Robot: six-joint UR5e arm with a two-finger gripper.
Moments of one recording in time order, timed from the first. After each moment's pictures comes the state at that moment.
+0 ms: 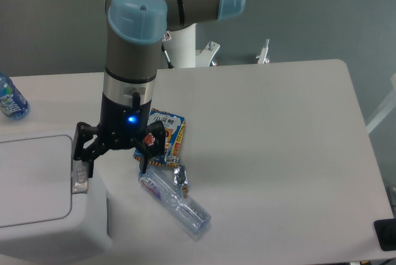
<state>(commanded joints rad) 2.23 -1.86 -1.42 -1.01 1.25 -0.12</state>
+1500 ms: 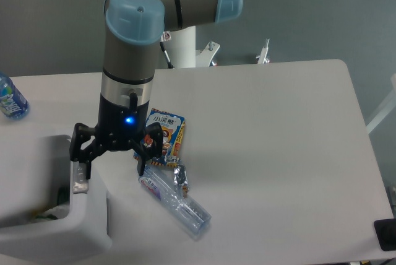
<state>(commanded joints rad) 2.22 -1.85 -1.44 -0.97 1.25 -0.12</state>
